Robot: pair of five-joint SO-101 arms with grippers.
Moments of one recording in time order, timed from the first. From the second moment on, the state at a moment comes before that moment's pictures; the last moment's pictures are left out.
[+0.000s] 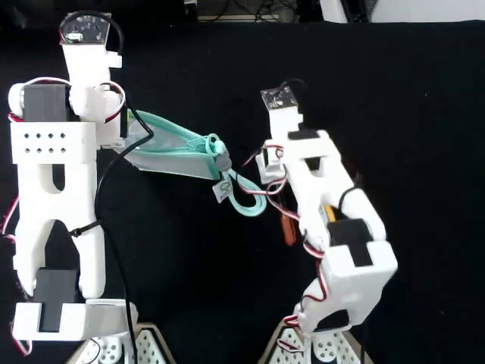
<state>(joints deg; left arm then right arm) -5.2 -5.4 -19.5 100.2 -1.0 -7.4 16.0 20.9 49.1 5.1</state>
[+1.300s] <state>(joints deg) -5.2 -5.5 -19.5 100.3 -1.0 -9.3 1.7 41.5 58.9 17.7</state>
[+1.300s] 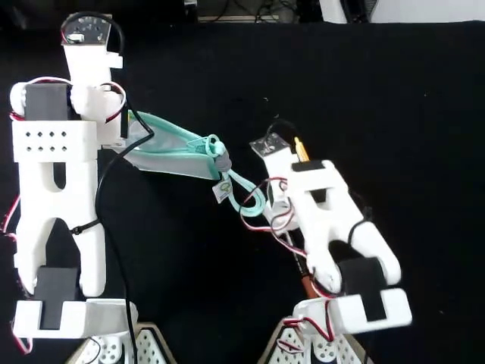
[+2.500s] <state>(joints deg) -5.2 -5.5 -19.5 100.4 -1.0 -11.4 -3.4 42.5 59.0 17.7</state>
